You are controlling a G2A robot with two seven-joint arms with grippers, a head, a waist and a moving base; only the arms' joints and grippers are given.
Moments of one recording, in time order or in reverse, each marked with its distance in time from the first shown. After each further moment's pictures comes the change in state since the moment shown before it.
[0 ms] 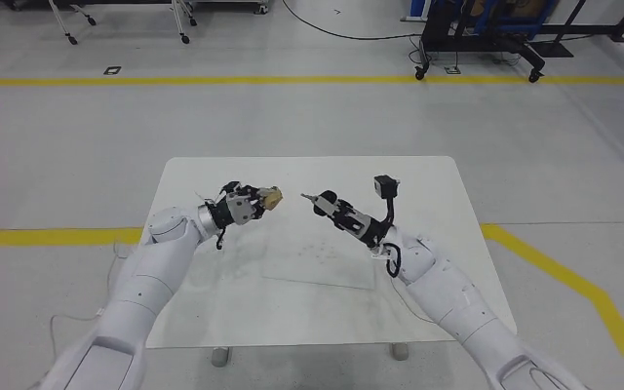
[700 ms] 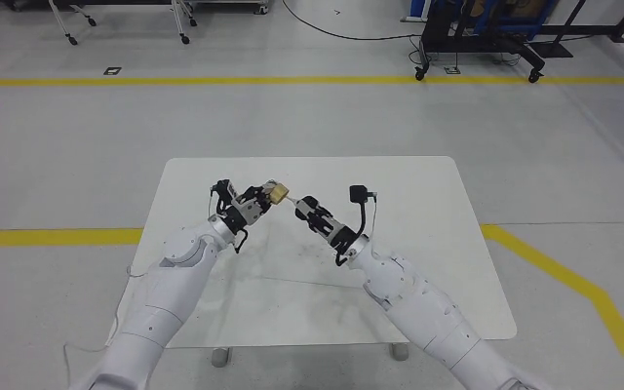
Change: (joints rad) left arm 0.189 0.011 -0.058 -0.306 0.189 -0.208 0.330; right arm -0.089 -0.054 -0.066 -0.184 -0.039 0.544 -0.121
